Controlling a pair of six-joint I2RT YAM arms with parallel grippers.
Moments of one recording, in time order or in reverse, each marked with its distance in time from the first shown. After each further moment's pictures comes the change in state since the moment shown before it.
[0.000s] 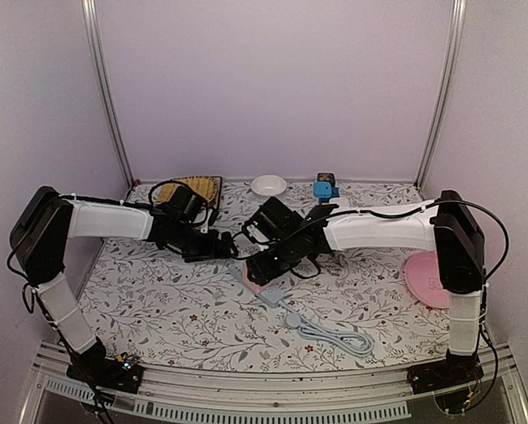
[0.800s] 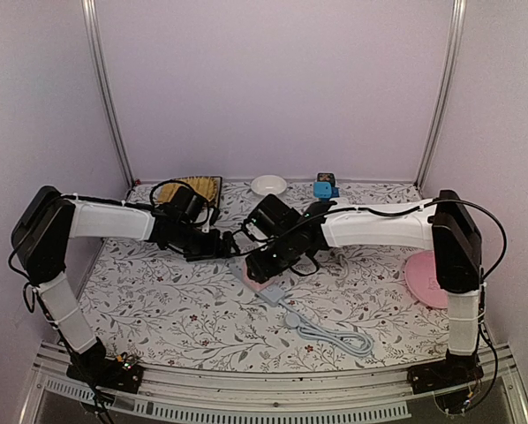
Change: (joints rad) left arm -0.007 0.010 0.001 0.021 -0.011 0.000; right arm 0.005 0.019 0.045 -0.040 0.025 -0.010
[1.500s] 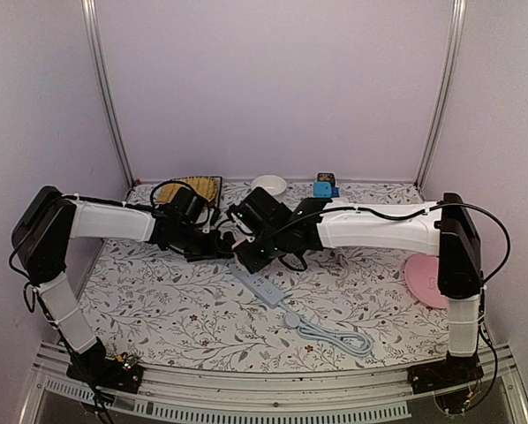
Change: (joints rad) left arm -0.004 0.005 -0.009 0.027 -0.003 0.000; right arm 0.067 0.000 0.102 0.007 0.217 -0.102
